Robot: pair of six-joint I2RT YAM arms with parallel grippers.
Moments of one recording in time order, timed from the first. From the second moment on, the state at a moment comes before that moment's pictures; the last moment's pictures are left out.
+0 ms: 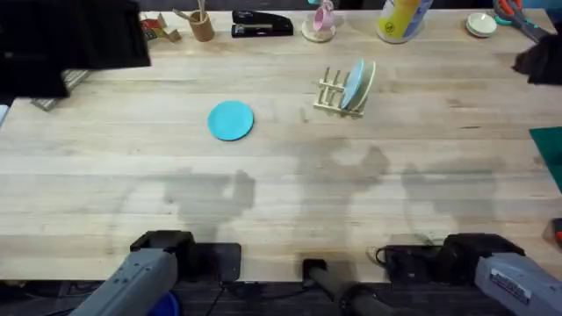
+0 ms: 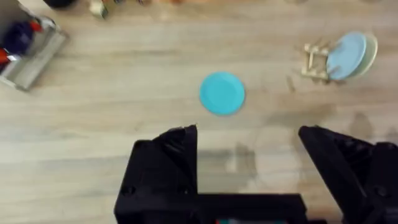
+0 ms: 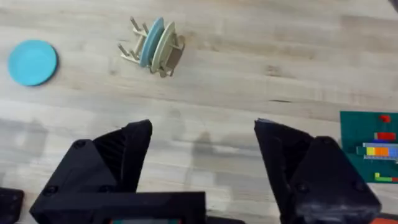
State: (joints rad) left arm 0.00 1.01 1.82 -1.59 0.08 0.00; right arm -0.01 0.98 1.65 -1.49 -0.06 -0.09
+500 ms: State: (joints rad) left arm 0.00 1.17 1.85 -1.69 0.09 0.00; right arm -0.01 1.09 1.67 -1.50 -0.06 -0.09
